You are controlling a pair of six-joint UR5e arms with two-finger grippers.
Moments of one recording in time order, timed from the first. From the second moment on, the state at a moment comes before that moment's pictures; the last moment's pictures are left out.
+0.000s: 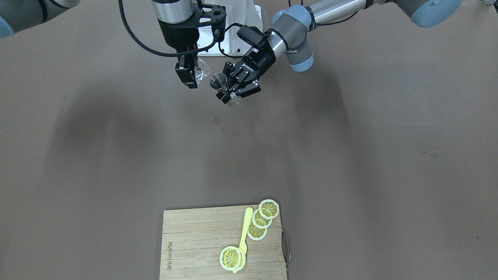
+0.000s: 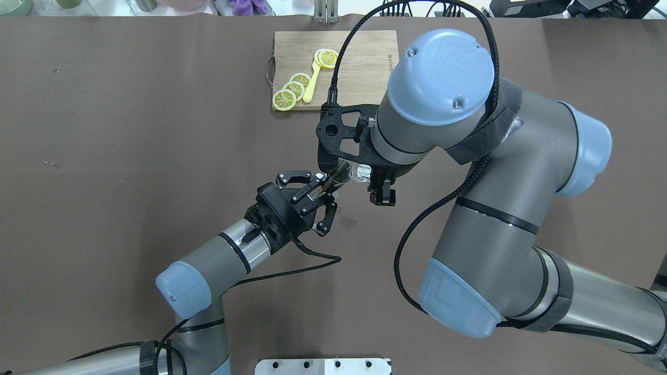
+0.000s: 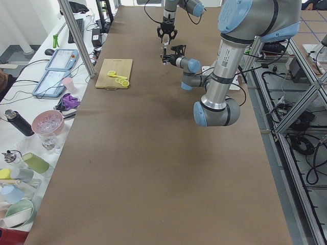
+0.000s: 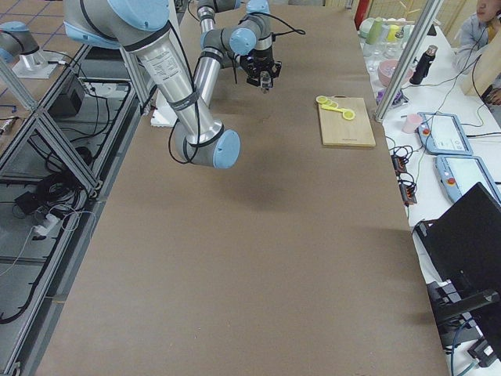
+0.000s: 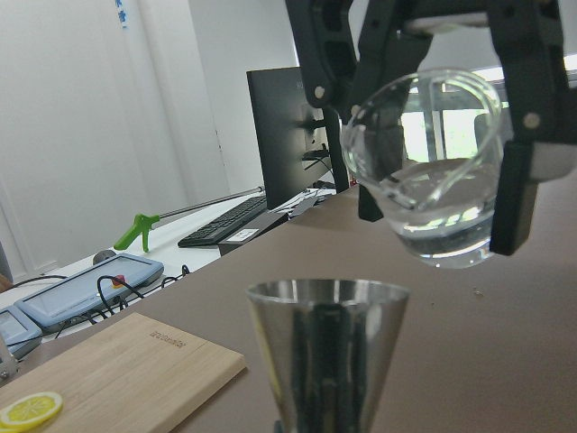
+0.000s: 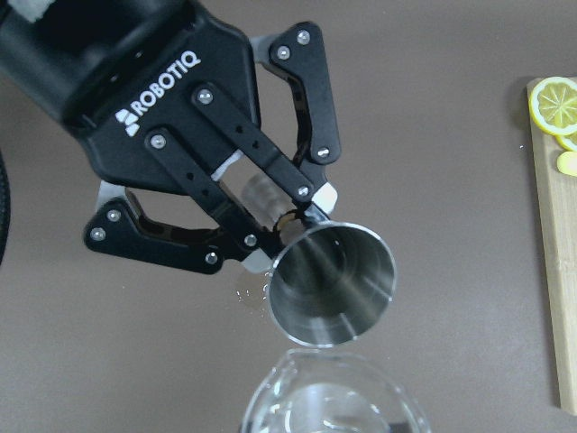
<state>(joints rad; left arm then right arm) -0.25 -2.14 -1.47 -3.04 -1.08 -0.18 0.58 -0.82 2.01 -1.95 1.86 -0.34</state>
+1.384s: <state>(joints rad) -0.25 -2.14 -1.47 -3.04 -1.08 -0.18 0.58 -0.73 1.98 -2.13 1.80 -0.45</state>
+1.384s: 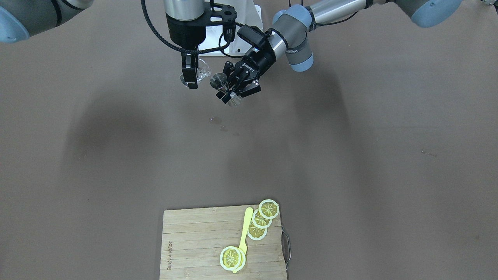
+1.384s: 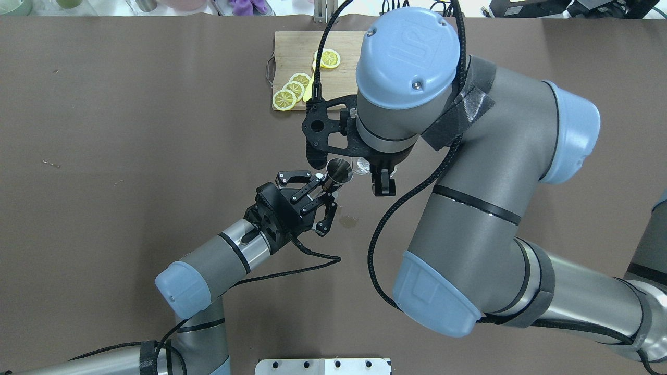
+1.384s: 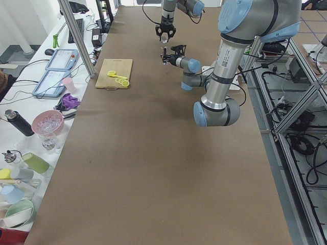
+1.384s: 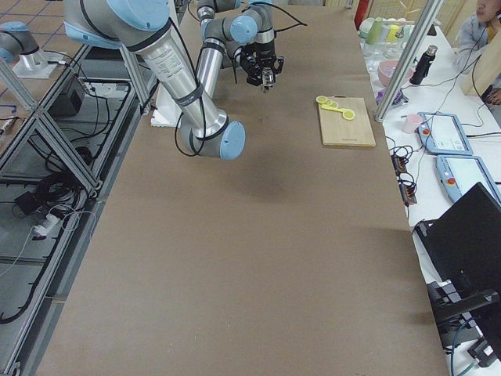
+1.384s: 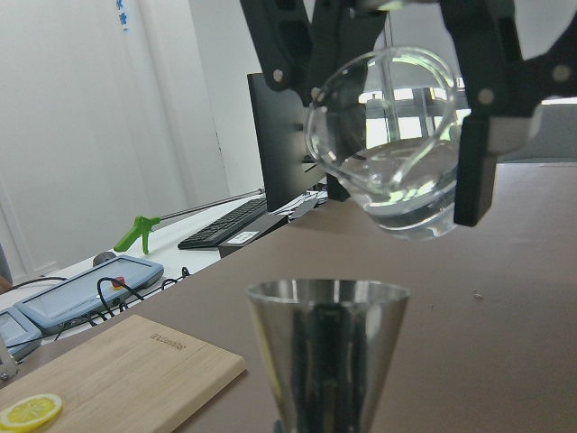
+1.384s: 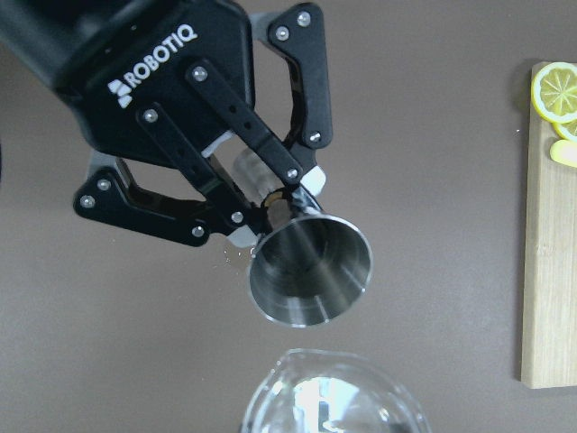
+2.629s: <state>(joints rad) -0.26 -2.14 -1.47 -3.04 -1.08 -0.18 0.58 -0.67 1.93 -2.19 1.76 -0.54</state>
